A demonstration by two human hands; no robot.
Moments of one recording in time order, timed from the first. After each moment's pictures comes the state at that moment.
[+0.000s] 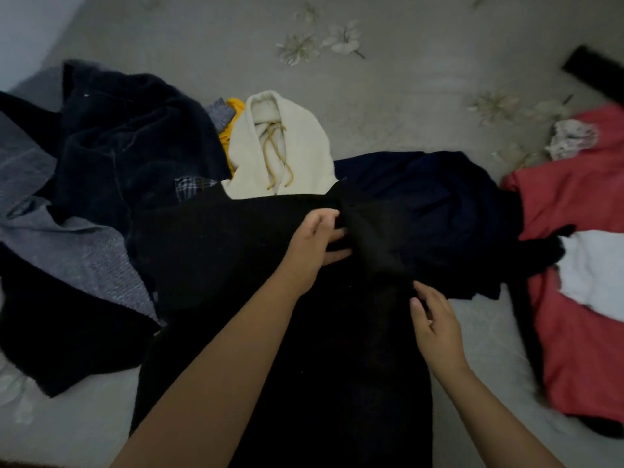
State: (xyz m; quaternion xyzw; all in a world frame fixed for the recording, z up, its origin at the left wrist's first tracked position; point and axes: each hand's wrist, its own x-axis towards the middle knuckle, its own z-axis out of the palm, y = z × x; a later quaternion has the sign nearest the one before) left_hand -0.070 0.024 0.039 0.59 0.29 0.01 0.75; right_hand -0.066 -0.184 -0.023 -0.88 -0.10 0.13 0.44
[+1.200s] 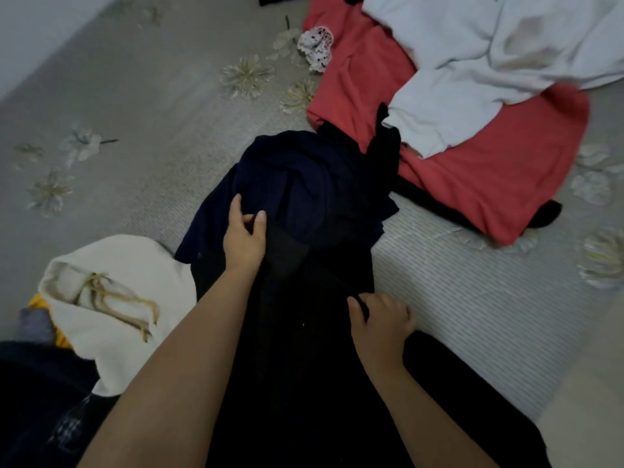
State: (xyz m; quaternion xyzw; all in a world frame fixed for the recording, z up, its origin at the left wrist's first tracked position) left_hand 0.096 -0.031 -0.030 0.91 0.04 -0.07 0.40; right_hand -0.079 -0.134 -0.059 -0.86 0.36 -0.06 0.36
